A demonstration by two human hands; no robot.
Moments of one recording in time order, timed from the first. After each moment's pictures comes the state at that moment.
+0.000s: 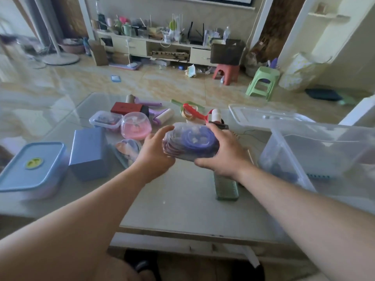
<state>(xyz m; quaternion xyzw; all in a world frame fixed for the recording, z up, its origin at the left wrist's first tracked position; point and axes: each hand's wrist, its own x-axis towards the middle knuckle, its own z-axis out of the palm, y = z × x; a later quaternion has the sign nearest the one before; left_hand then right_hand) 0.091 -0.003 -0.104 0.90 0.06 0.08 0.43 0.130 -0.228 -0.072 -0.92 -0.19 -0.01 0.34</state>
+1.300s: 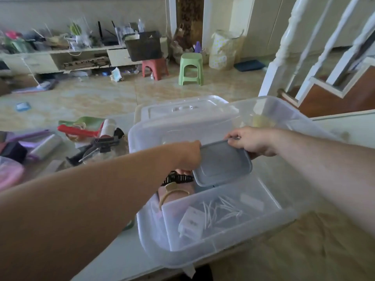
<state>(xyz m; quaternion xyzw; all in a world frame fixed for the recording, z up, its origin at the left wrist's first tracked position) 0.218 -0.402 -0.067 0.93 -0.14 -0.28 0.18 0.222 -0.625 -0.073 -0.88 0.09 0.23 0.41</state>
